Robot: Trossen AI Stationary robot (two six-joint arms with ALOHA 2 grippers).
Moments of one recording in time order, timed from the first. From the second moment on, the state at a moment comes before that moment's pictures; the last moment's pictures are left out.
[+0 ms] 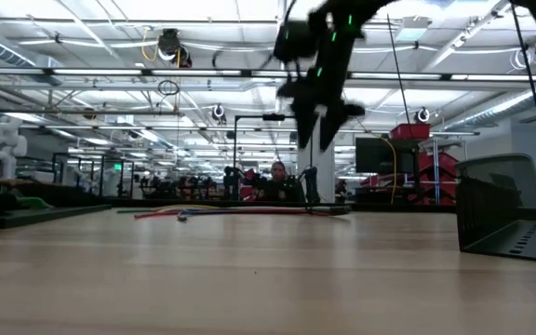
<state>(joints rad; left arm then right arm) 0.08 0.55 1.09 -0.44 -0.48 0.07 -0.38 1.91 1.63 -0.96 0.14 0.49</state>
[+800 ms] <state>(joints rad) 0.09 0.55 1.09 -0.46 -0.62 0.12 0.17 1.65 1.36 -1.43 0.12 1.64</state>
